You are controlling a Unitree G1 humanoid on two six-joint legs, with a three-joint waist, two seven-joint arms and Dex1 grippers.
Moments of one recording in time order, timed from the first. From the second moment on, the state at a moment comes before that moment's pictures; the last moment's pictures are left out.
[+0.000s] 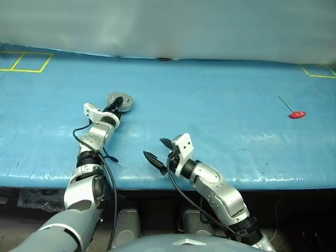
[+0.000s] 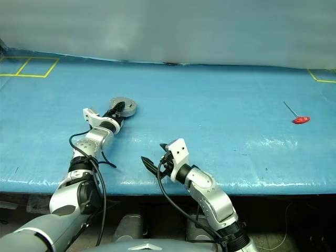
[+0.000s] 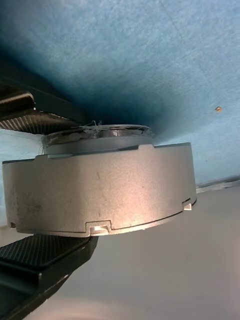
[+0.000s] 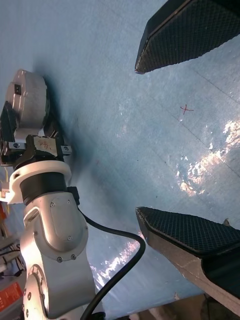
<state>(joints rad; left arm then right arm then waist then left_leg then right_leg) -0.74 0.17 0.54 0.84 -1.03 0.43 -0.13 -0.03 -0.13 0.38 -0.24 0.32 0.38 0.39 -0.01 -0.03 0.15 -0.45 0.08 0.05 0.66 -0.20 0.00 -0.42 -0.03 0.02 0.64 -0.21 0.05</state>
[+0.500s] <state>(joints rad) -0.74 0.18 0.61 0.82 -0.98 0.45 -0.11 -0.03 -0.12 0.38 -0.24 0.31 0.41 0.40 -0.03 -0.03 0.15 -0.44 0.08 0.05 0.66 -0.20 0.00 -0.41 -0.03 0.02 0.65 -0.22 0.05</state>
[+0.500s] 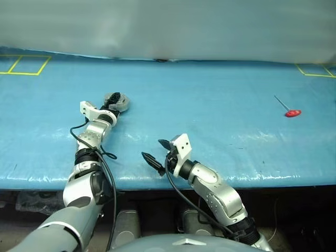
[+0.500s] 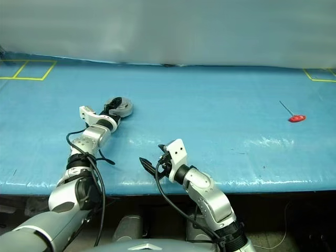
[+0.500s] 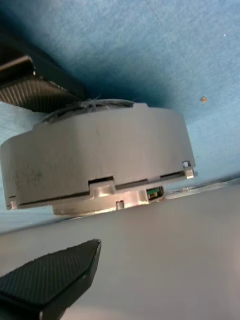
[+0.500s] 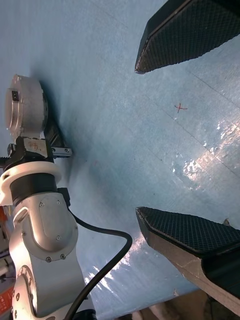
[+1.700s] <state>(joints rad) -0.32 0.35 0.61 0.18 -1.06 1.00 0.06 -0.06 -0.08 0.38 -0.19 0.28 0.44 0.44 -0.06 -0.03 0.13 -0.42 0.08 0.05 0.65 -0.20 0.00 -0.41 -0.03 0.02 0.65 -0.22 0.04</state>
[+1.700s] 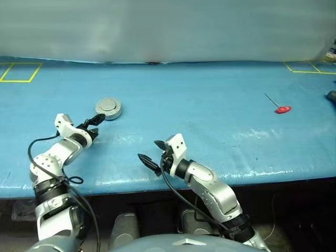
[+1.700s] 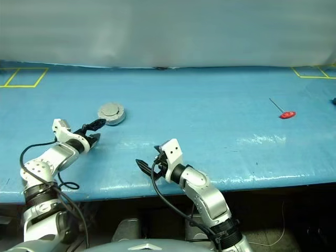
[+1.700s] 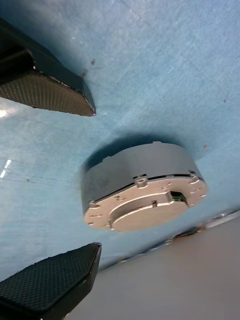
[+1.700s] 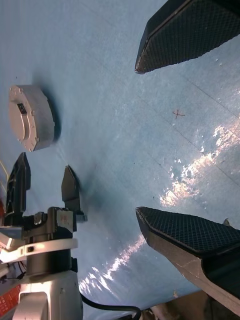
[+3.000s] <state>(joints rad) 0.37 0.23 0.02 -0.25 -0.06 -0.16 -0.16 0.08 -0.10 0.16 -0.13 0.15 0.09 0.32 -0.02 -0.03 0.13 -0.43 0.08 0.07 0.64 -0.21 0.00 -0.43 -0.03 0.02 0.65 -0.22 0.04</state>
